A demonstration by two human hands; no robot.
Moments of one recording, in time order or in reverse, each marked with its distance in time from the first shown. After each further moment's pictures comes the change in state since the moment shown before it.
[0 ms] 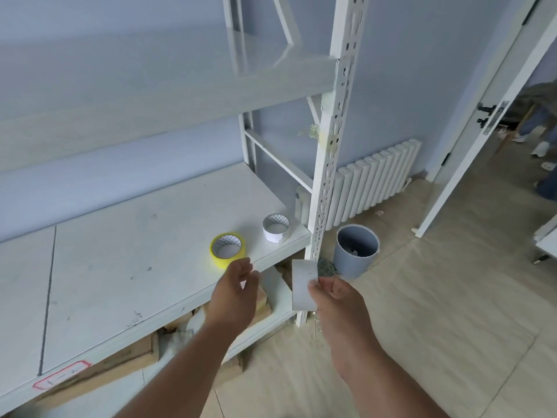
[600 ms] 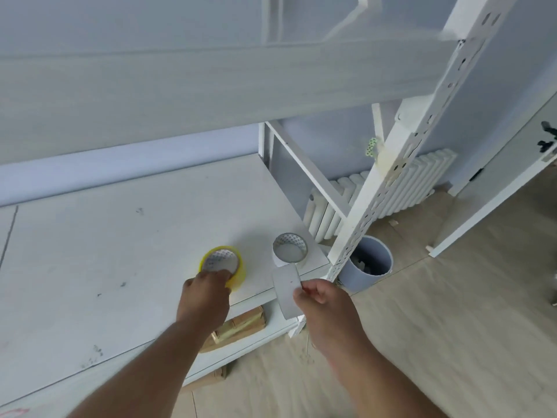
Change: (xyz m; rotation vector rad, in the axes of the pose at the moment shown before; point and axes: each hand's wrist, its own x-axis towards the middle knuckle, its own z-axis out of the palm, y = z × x) left_hand 0.177 -0.068 0.001 0.765 -0.070 -0.003; right_hand 0.146 -0.022 0.078 -0.308 -0.175 -0.046
